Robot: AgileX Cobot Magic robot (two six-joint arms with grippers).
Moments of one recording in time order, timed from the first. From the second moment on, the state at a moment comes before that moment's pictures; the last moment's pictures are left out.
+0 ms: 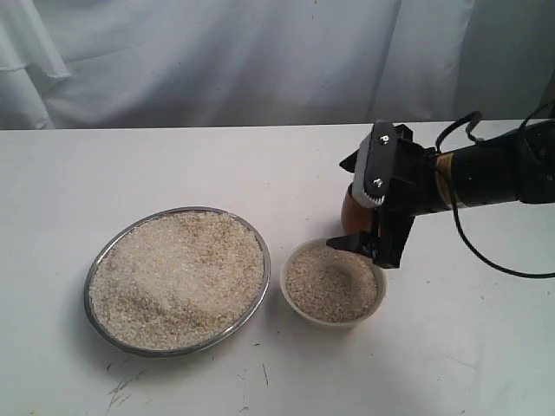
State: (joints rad) left arm 0.03 0.00 0.00 -0.01 0.33 -0.02; right arm 0.35 1.82 -0.97 -1.67 -0.54 0.60
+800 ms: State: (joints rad) left arm 0.03 0.00 0.00 -0.01 0.33 -0.02; right arm 0.71 1.80 -1.07 -1.73 0.18 0.04
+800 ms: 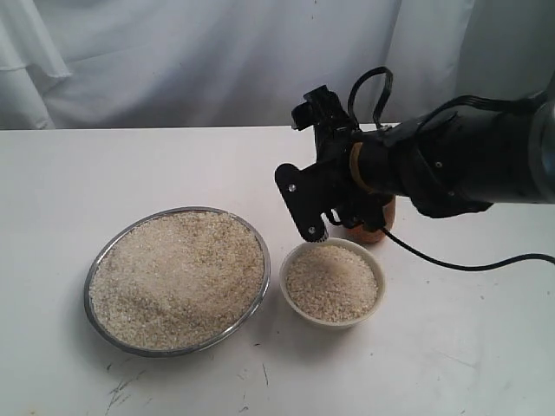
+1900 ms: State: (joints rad) left arm 0.03 0.00 0.00 -0.01 0.33 -0.02; right arm 0.74 1.41 -1.09 -1.10 0.45 0.68
